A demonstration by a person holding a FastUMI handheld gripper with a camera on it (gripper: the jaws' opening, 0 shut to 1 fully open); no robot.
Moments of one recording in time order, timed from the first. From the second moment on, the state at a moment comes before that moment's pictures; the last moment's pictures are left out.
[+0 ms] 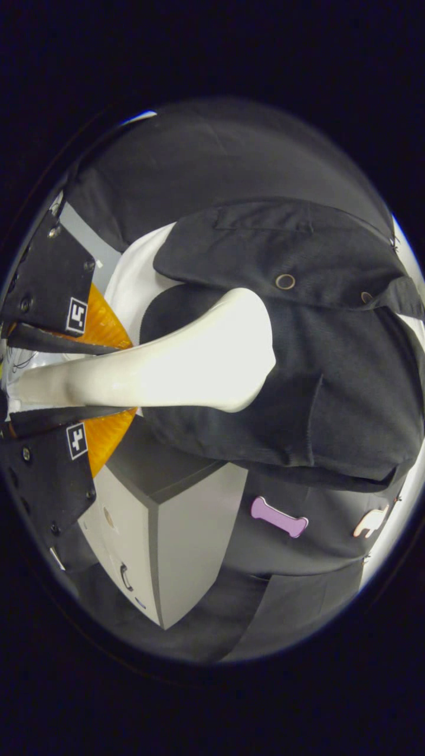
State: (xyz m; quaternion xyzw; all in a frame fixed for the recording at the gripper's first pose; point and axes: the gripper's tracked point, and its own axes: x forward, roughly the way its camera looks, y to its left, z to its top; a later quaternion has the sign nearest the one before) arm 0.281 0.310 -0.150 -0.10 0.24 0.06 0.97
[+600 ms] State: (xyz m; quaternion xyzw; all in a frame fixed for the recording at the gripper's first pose) arm 0.264 0.298 -0.196 -0.09 0.28 0.06 0.95
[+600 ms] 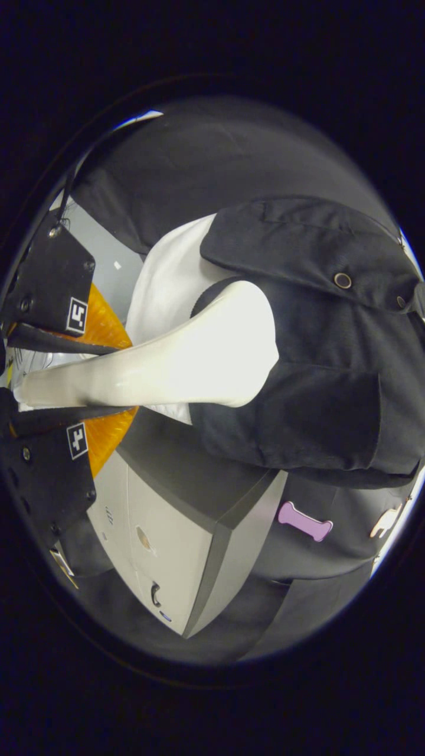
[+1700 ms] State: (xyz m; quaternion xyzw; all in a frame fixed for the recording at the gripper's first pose) arm 0.243 0.400 0.151 0.01 0.06 0.11 0.99
